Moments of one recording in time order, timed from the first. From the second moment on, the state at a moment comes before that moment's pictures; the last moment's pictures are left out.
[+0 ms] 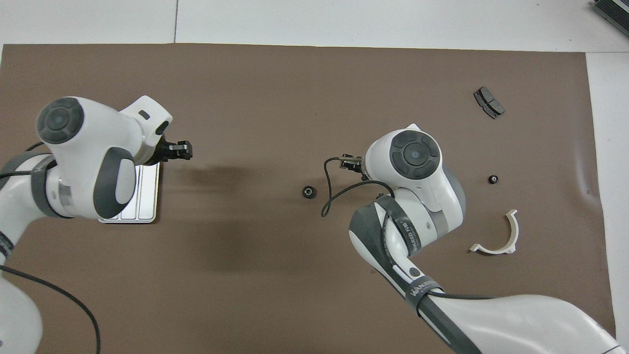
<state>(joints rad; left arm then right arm) -0.22 0.24 -0.04 -1.97 -0.08 2.30 -0.25 0.35 0.28 0.05 -1.92 -0.07 2.31 0.62</state>
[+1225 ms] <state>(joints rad) -0.59 0.41 -0.04 -1.82 -0.04 2.46 -0.50 -0.12 0.20 0.05 -2.09 -0.04 2.28 -0.12</state>
